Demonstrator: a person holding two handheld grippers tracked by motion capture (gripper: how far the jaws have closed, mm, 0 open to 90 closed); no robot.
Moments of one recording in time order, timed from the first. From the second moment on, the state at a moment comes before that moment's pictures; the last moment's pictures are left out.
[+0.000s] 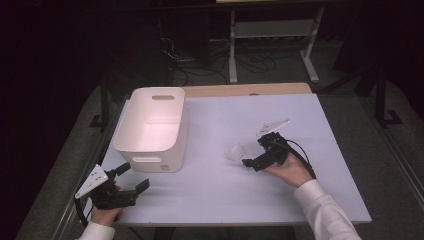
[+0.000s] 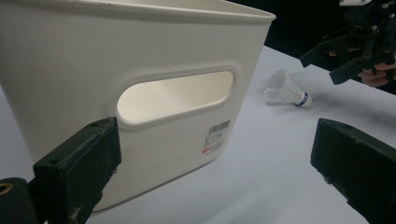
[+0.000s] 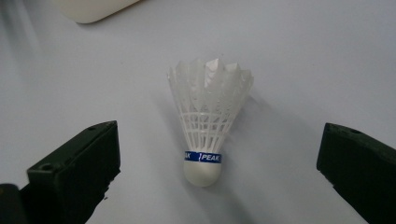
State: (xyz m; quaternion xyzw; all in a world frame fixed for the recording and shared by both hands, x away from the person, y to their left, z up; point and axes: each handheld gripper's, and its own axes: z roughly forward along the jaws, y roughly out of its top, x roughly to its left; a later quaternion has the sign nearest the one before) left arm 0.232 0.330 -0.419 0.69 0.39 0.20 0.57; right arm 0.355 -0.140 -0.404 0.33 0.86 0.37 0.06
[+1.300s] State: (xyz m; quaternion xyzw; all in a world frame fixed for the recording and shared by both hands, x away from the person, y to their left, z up) left arm 0.232 0.328 -0.419 0.70 0.38 0.20 0.57; right arm 0.376 -0.130 -0.433 0.35 0.88 0.31 -0.03
